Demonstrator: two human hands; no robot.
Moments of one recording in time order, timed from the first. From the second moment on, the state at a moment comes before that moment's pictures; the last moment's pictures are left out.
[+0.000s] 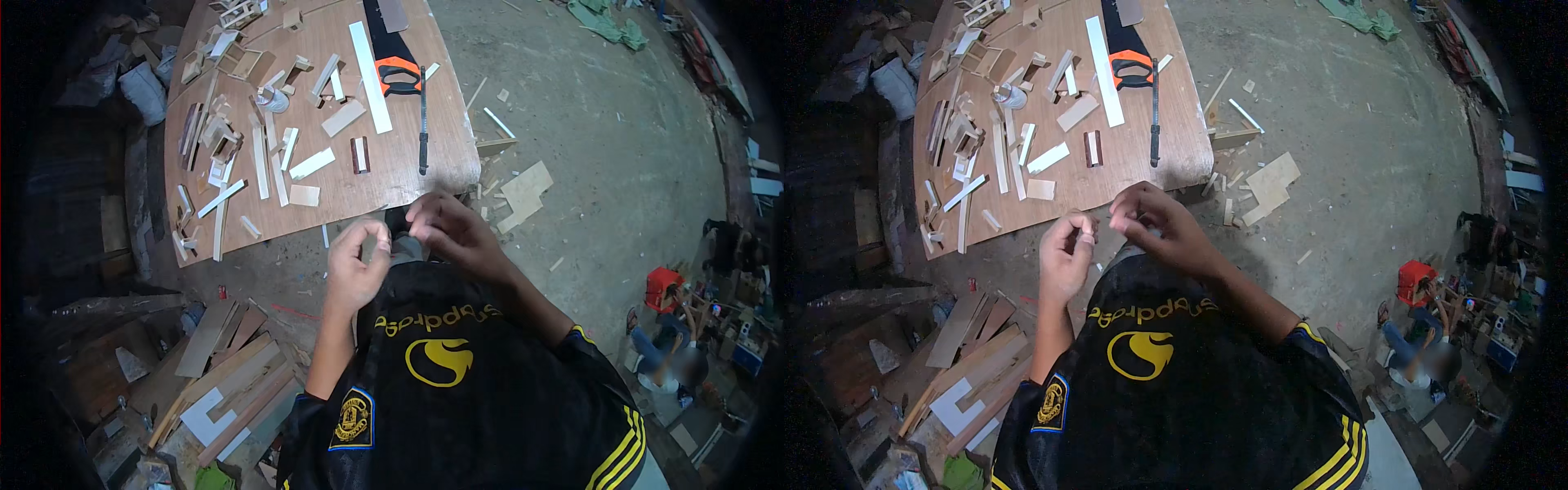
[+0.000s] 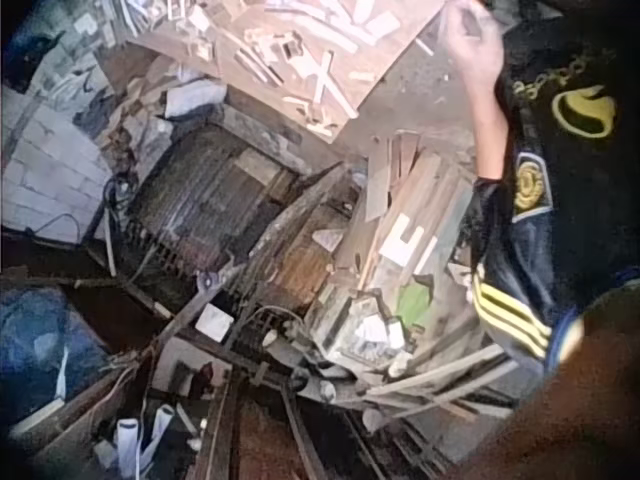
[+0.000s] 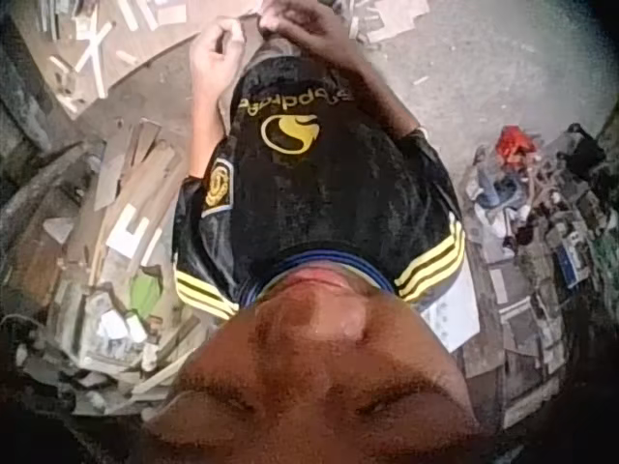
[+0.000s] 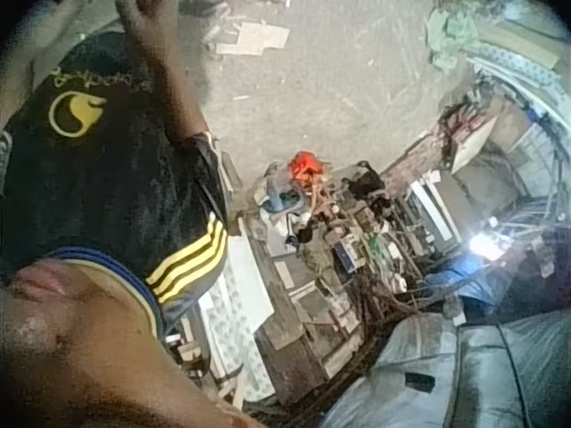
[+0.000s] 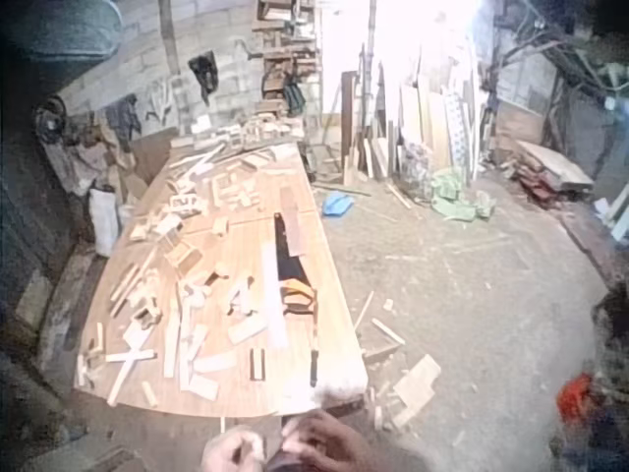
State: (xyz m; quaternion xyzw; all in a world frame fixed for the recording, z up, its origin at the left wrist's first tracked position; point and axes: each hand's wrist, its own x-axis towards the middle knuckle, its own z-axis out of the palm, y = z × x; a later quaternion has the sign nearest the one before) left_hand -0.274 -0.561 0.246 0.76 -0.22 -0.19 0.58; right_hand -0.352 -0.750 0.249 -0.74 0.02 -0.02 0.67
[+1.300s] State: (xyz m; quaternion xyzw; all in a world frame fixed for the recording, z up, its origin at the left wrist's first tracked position) left_hand -0.167 -0.517 0.246 0.76 -0.18 -0.03 0.62; right_hand -0.214 -0.674 0.238 -0.50 0.07 0.12 0.86
